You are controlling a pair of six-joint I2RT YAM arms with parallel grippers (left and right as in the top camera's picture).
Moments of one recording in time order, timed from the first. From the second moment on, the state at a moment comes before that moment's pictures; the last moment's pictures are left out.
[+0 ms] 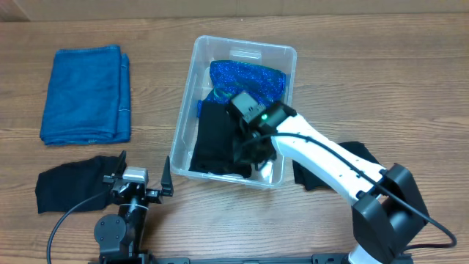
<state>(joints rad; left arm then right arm) 0.09 0.01 0.01 -0.06 0.21 0.06 0.71 1.82 1.46 -1.04 -0.15 0.67</state>
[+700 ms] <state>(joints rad) 0.09 0.01 0.01 -0.06 0.21 0.06 0.85 1.88 1.38 -0.72 -0.32 0.72</state>
